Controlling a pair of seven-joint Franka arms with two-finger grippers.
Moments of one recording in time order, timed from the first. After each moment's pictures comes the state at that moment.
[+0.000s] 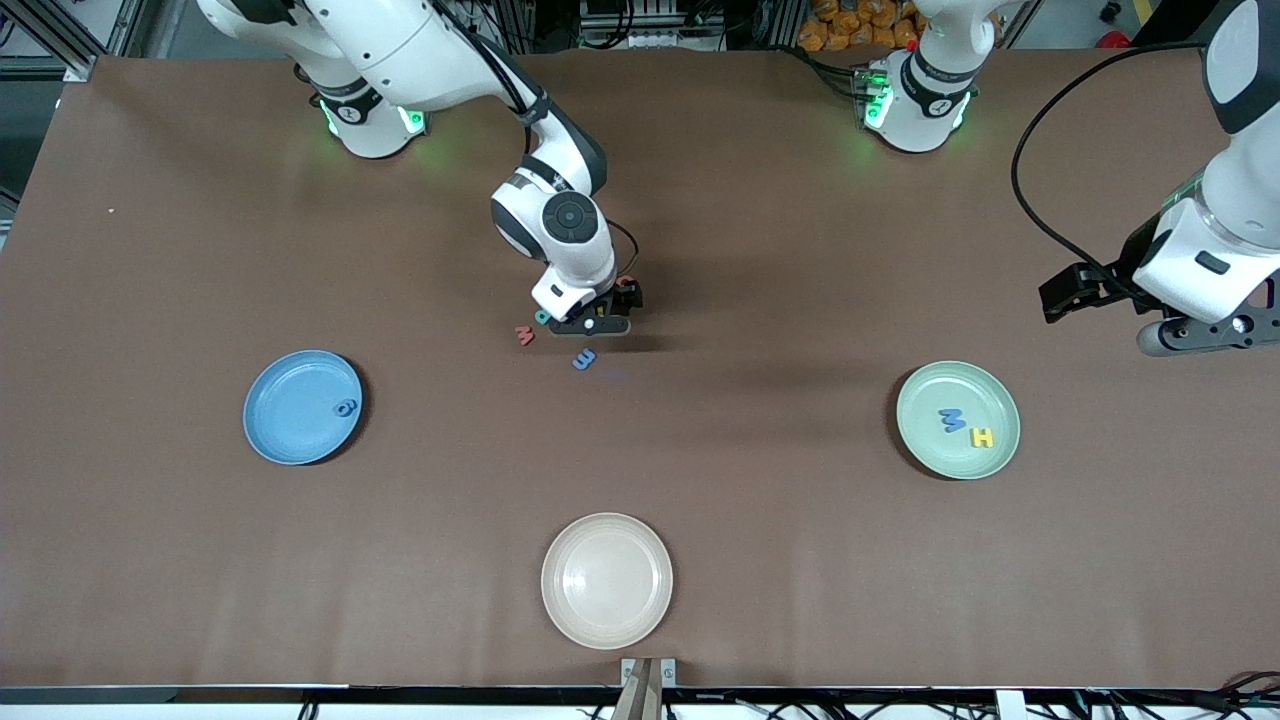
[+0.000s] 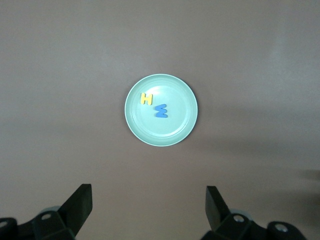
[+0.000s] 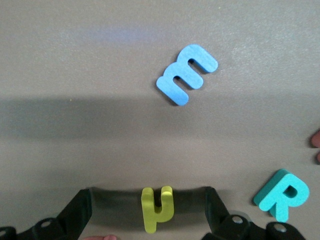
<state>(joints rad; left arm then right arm) 0.26 0.12 -0.42 -1.53 0.11 1.62 -0.24 0.61 0.59 0.21 -1.97 -0.10 2.53 0.86</state>
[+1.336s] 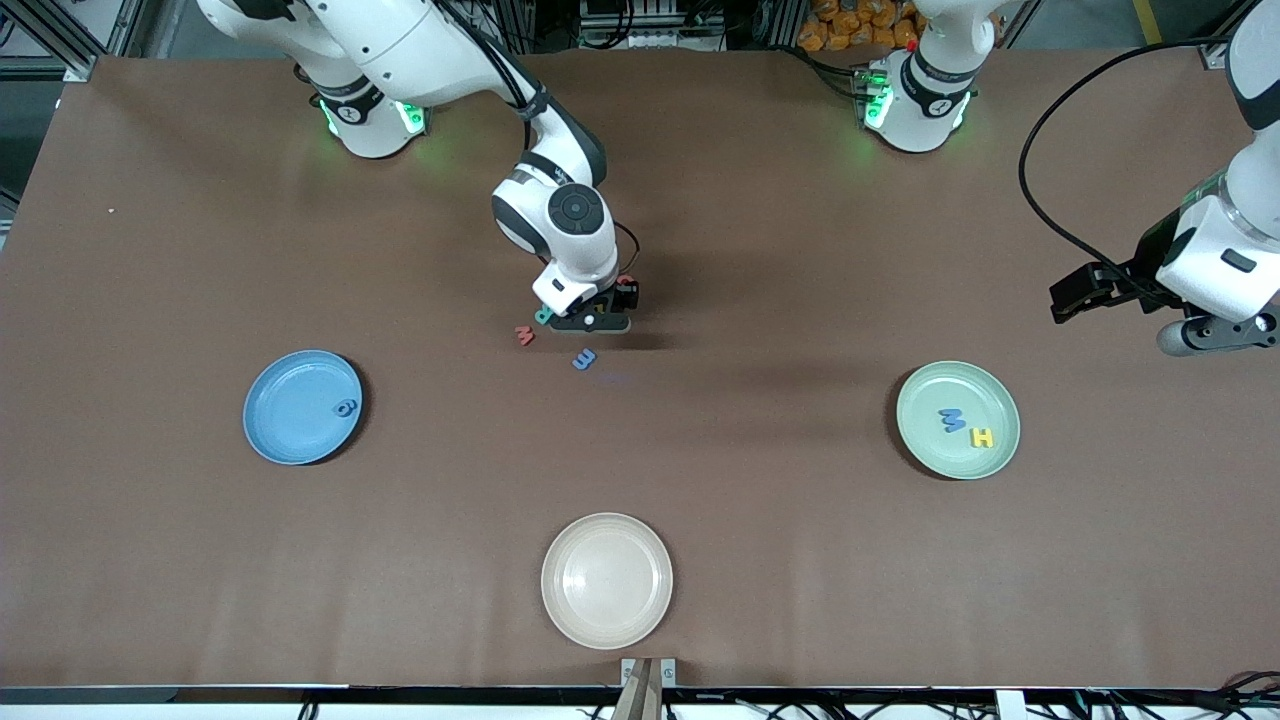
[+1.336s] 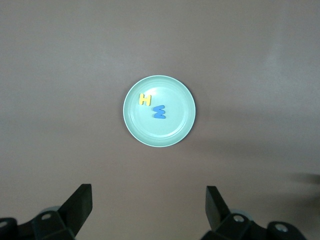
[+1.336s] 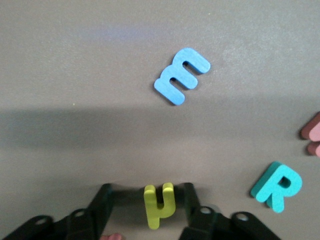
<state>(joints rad) 0.29 0.12 -0.43 -1.52 0.09 1.62 -0.24 0.62 0.58 0.22 -1.97 -0.15 2.52 0.97</state>
